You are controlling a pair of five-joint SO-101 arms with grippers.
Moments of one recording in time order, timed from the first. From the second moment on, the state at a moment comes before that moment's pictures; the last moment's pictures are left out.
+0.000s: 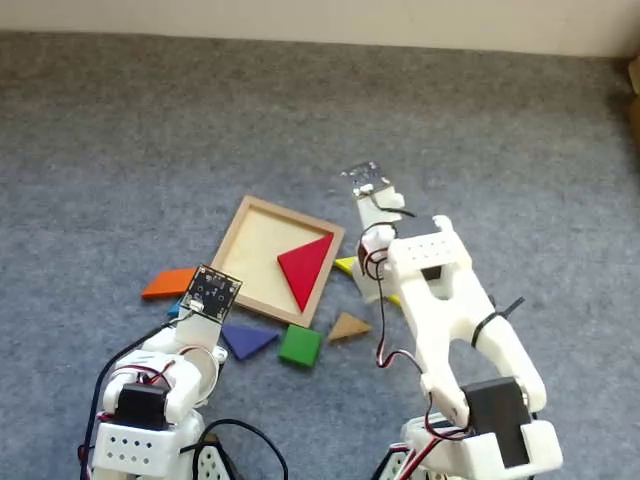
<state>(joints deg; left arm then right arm) 1.6 -101.5 96.0 75.8 -10.2 -17.6 -8.7 35.5 59.3 15.6</state>
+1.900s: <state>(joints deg) 1.6 -101.5 96.0 75.8 -10.2 -18.7 10.1 19.2 63.9 27.6</state>
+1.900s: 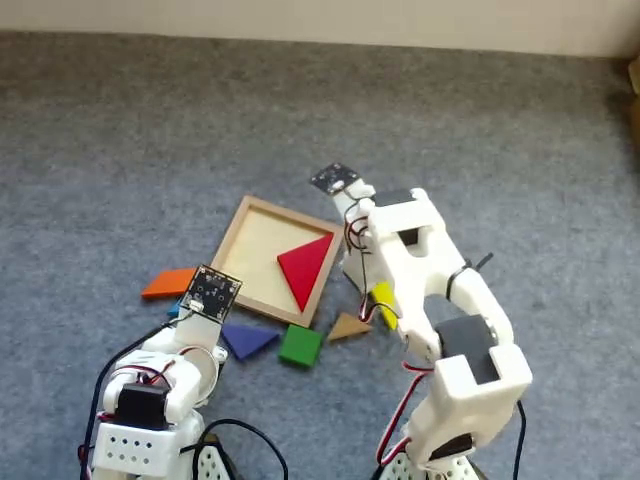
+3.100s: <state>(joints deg) 1.6 -101.5 96.0 75.8 -10.2 -18.2 6.9 28.9 58.6 20.4</state>
